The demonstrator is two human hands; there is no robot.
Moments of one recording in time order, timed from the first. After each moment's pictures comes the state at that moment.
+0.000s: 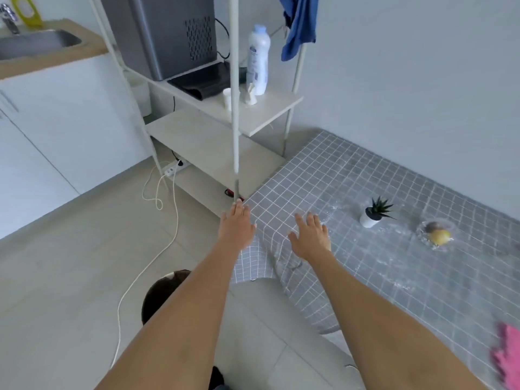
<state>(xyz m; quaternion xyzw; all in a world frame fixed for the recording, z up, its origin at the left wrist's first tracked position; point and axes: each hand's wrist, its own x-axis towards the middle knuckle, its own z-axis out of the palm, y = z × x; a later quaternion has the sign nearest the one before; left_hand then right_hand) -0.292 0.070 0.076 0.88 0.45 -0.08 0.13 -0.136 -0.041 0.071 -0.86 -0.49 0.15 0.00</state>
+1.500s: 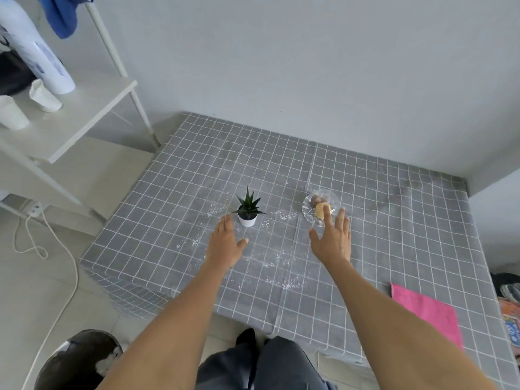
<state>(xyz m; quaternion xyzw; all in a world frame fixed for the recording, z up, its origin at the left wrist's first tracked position) 0.013 -0.028 -0.024 0.89 0.35 -0.03 0.28 0.172 -0.225 0.004 -0.97 -0.18 0.13 0.15</state>
